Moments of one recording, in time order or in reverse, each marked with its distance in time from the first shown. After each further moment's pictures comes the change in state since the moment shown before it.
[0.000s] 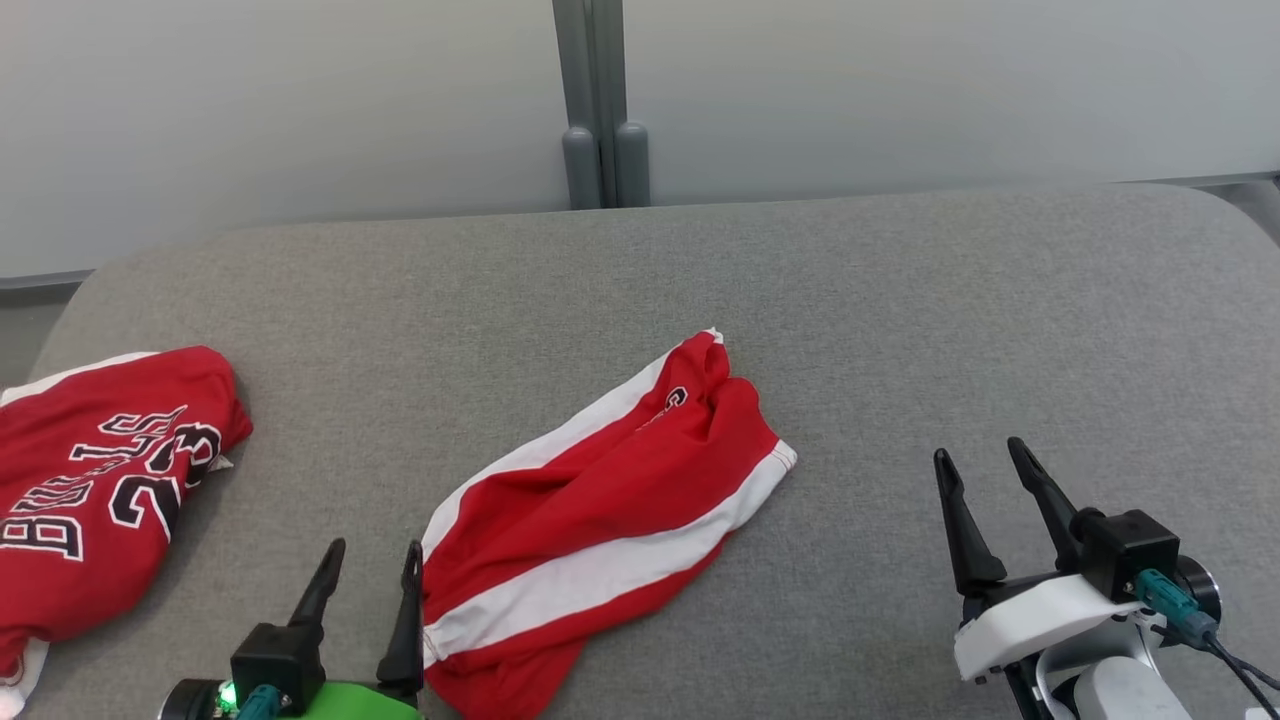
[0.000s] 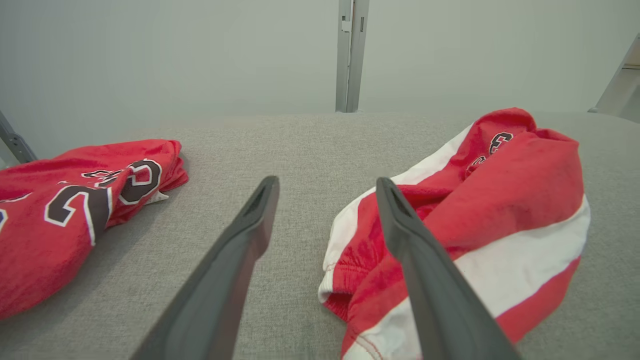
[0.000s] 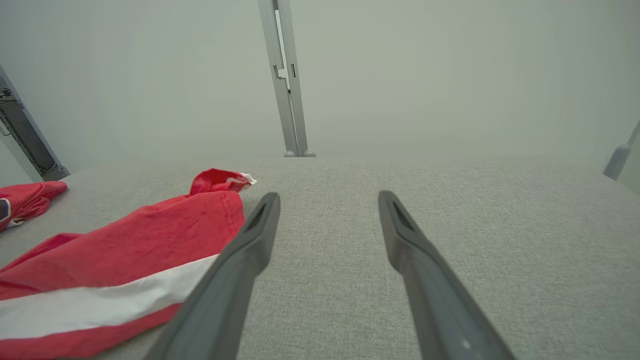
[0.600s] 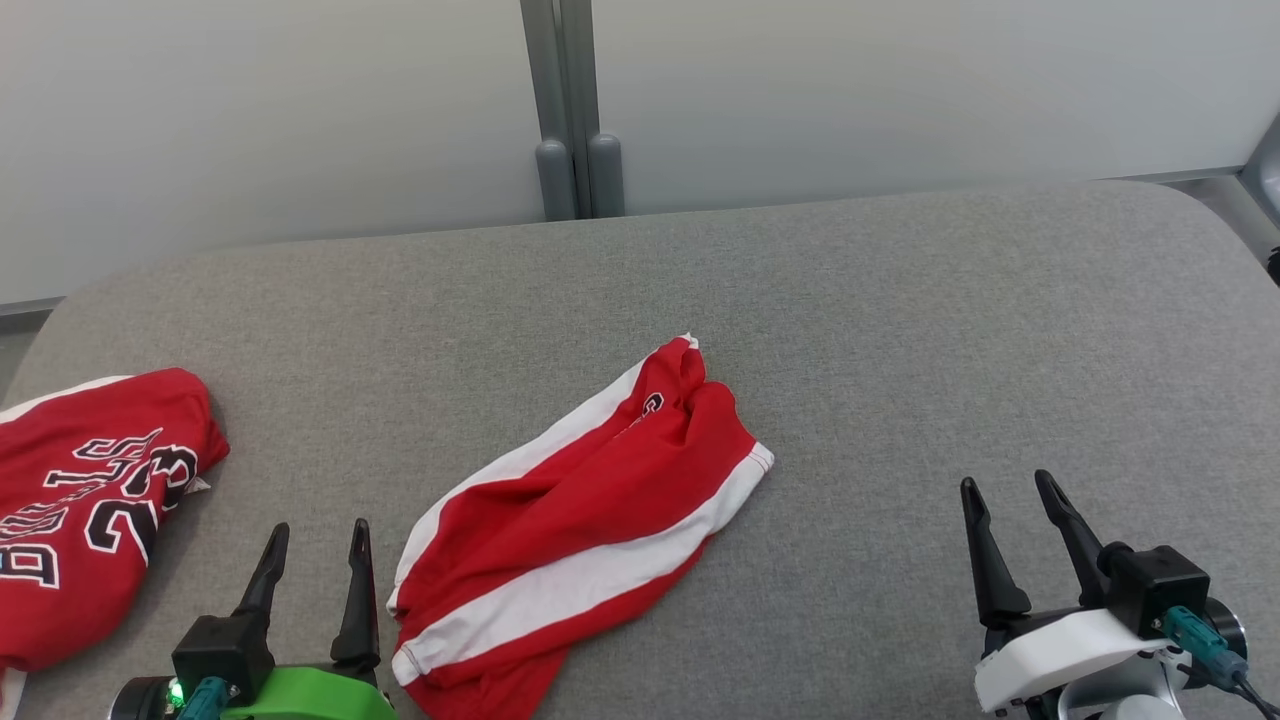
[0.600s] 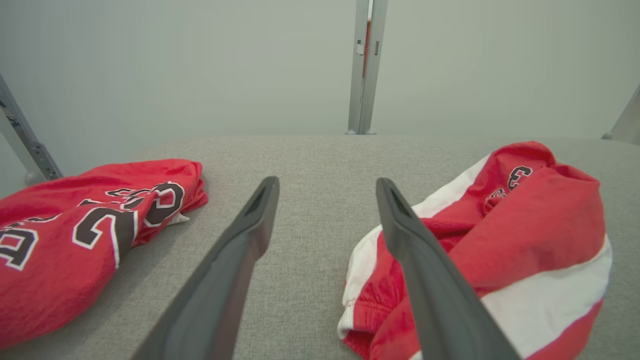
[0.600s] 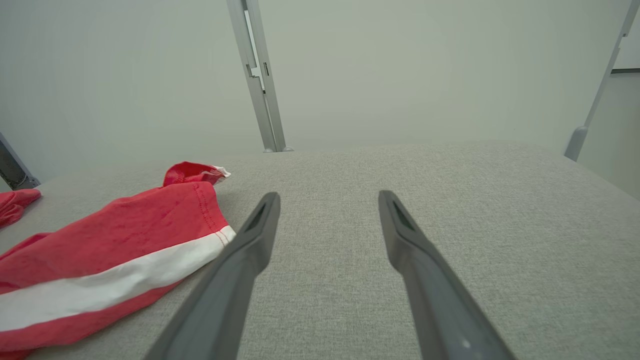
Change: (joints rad) left arm -0.006 -0.012 0.084 -0.026 -0.003 0.002 0.000; right arm 0.069 0.014 -0.052 -0.035 -0.002 0.000 0.000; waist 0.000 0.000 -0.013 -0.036
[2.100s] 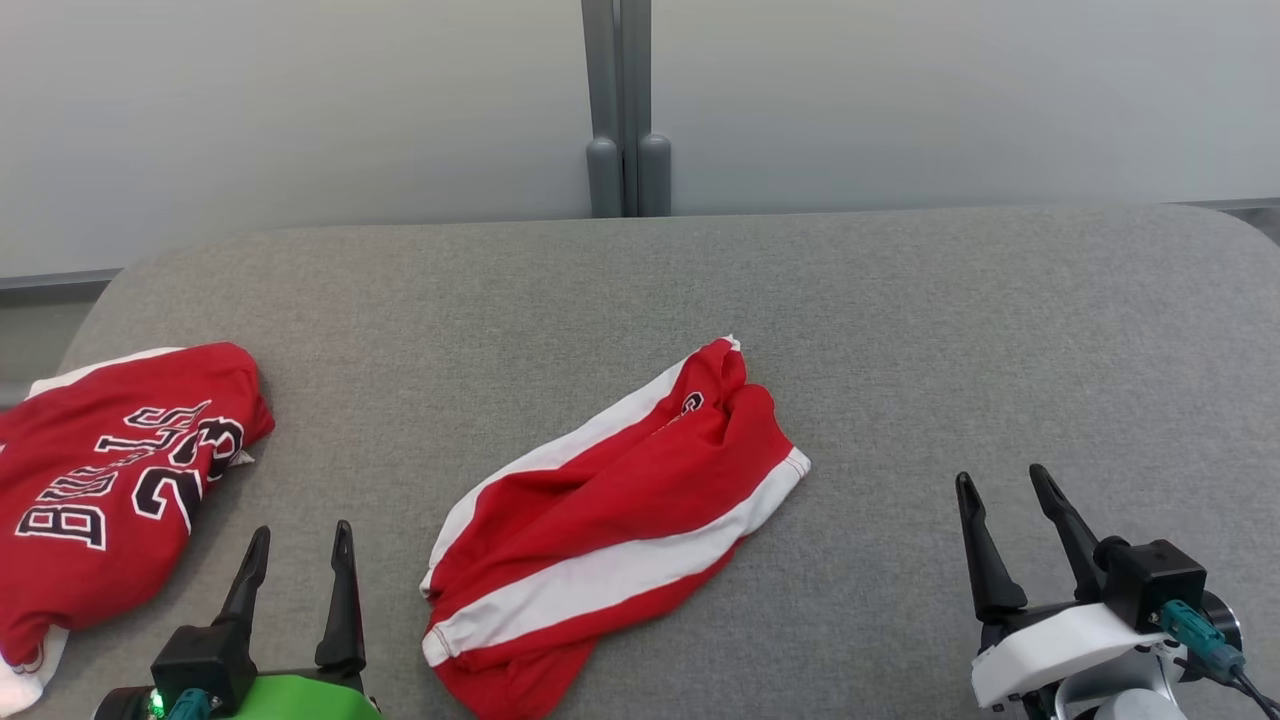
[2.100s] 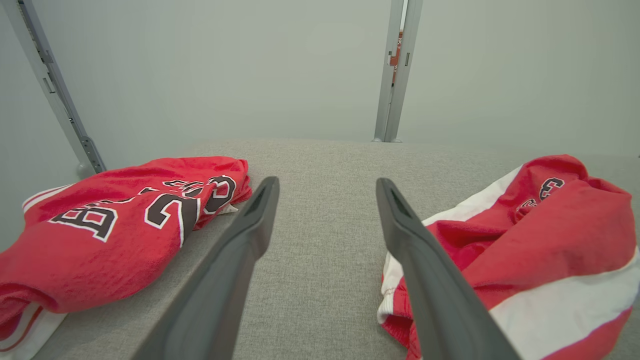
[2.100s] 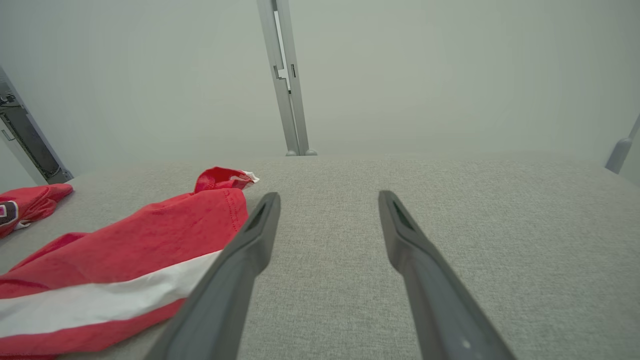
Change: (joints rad) left arm 0.027 0.023 -0.010 -0.048 -0.034 0.030 0.000; right arm -0.014 -0.007 0.015 0.005 0.014 0.000 0.000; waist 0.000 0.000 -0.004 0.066
